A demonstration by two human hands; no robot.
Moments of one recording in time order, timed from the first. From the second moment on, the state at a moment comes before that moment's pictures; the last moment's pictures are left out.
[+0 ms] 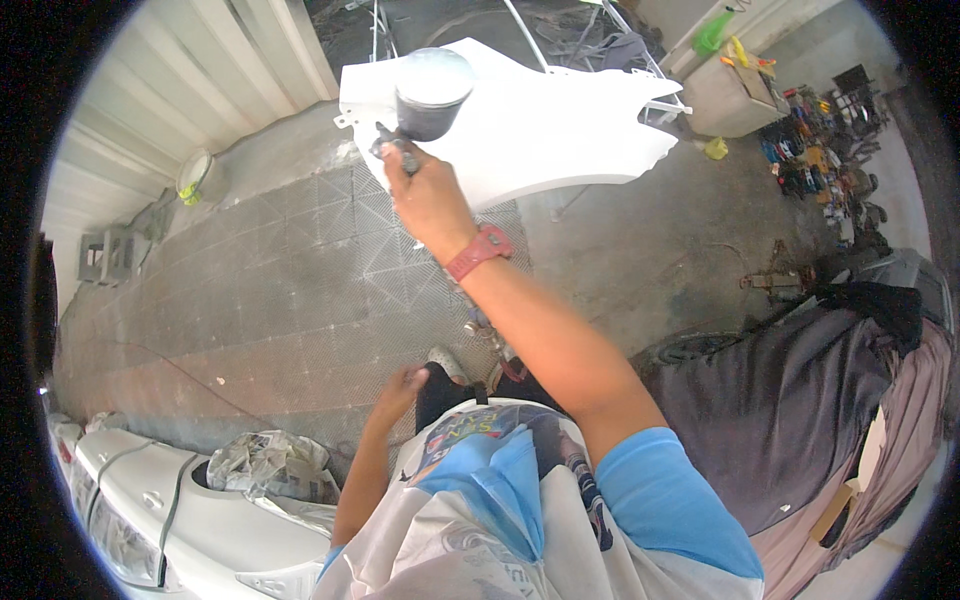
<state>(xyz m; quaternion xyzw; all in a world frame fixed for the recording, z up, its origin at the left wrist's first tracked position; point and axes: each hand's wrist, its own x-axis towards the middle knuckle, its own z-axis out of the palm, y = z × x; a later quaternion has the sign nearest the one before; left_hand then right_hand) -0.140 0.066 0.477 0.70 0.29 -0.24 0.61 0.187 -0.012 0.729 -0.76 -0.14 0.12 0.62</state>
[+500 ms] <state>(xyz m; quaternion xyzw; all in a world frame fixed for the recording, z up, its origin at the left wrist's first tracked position) -0.053 -0.040 0.445 0.72 -0.20 -0.41 0.52 0.232 -0.070 0.743 -0.80 -0.04 0.06 0.59</state>
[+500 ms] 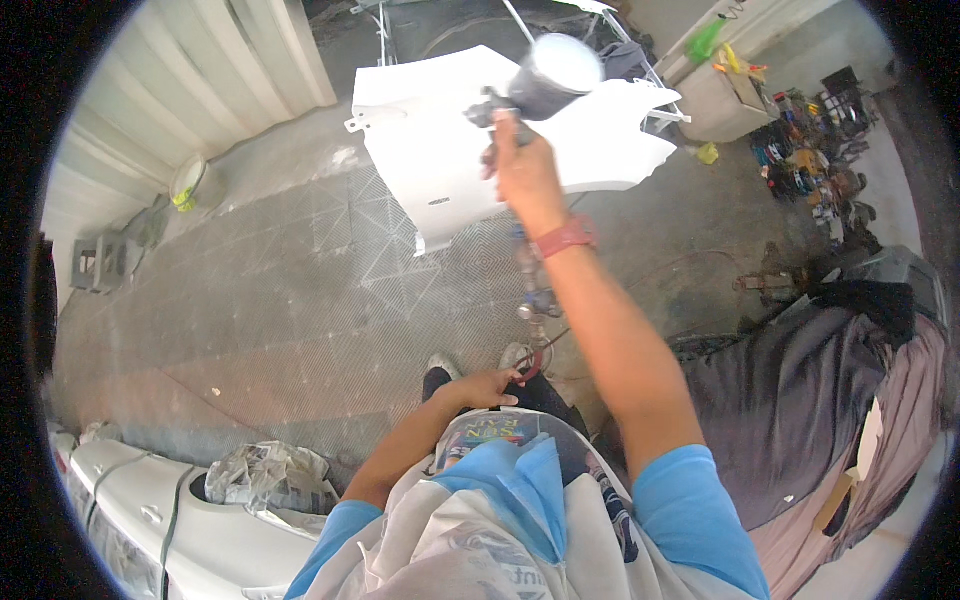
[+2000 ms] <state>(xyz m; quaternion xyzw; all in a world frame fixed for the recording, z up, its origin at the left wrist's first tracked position) -0.015 -0.032 0.513 0.64 -0.13 -0.39 0.65 0.444 -0.133 0.827 -0.94 -0.01 0.00 0.34</state>
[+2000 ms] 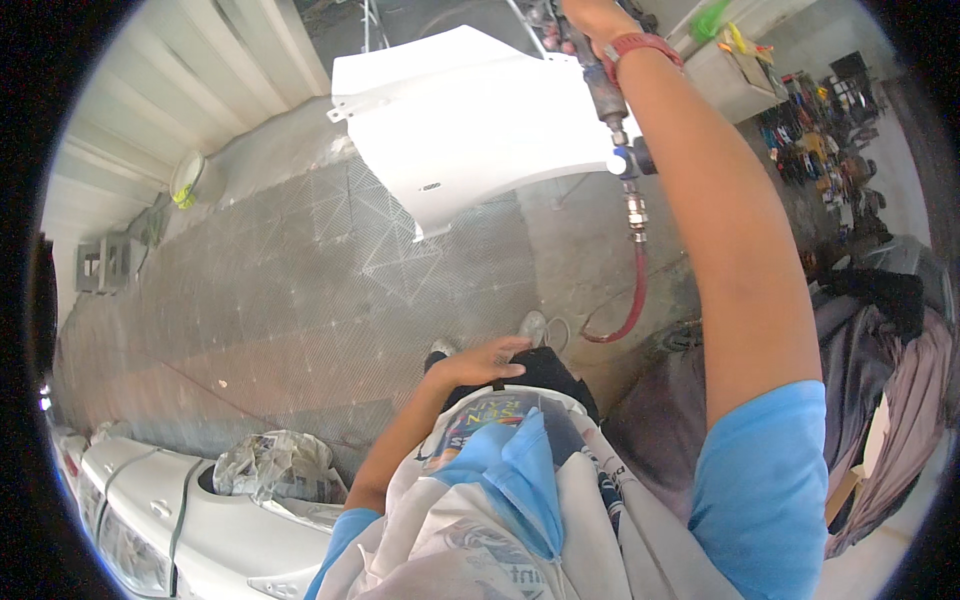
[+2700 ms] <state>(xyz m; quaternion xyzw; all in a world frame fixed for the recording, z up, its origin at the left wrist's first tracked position) -0.205 -0.082 0.386 0.62 0.54 -0.26 0.51 0.611 -0.483 0.793 -0.89 0.08 -0.04 0.45</state>
